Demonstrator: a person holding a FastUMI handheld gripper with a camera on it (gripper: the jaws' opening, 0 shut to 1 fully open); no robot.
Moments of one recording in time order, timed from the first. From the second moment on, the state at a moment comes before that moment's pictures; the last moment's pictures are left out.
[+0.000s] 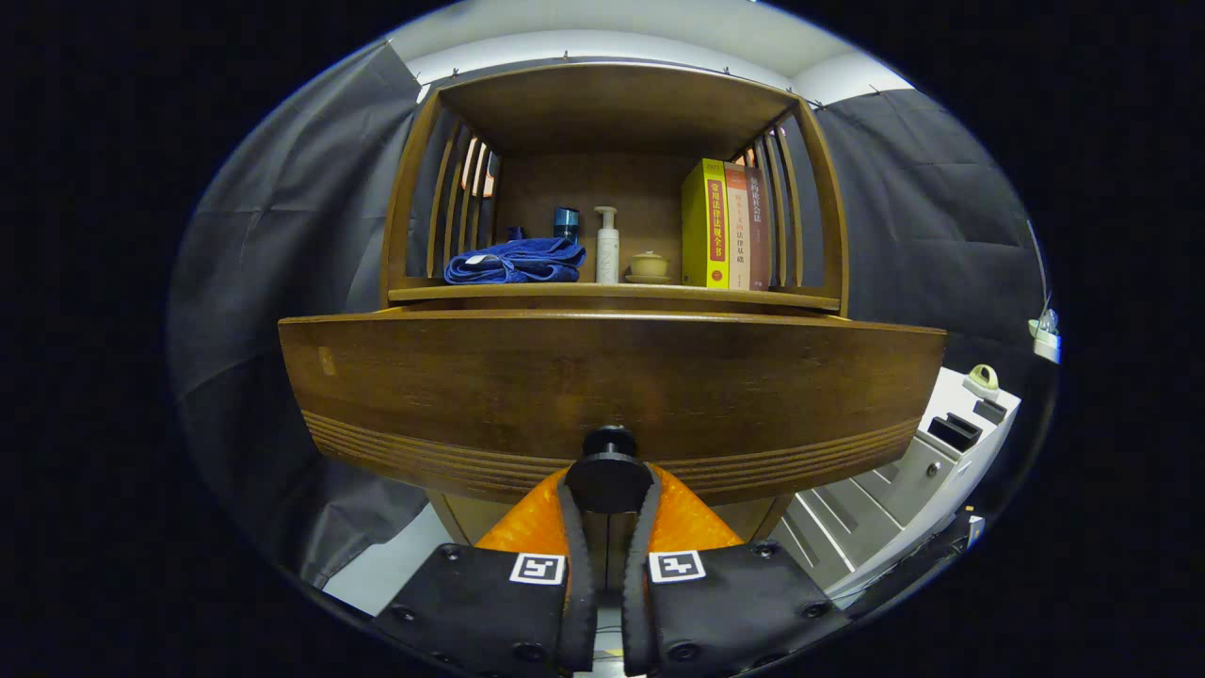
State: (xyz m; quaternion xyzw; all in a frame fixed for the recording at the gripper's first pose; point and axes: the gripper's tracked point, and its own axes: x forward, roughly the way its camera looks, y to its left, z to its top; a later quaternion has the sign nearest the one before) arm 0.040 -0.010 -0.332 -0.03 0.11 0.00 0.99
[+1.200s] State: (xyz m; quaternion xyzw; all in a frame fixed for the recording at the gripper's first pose) arm -0.008 -0.012 -0.335 -0.05 0.15 -0.01 0.99
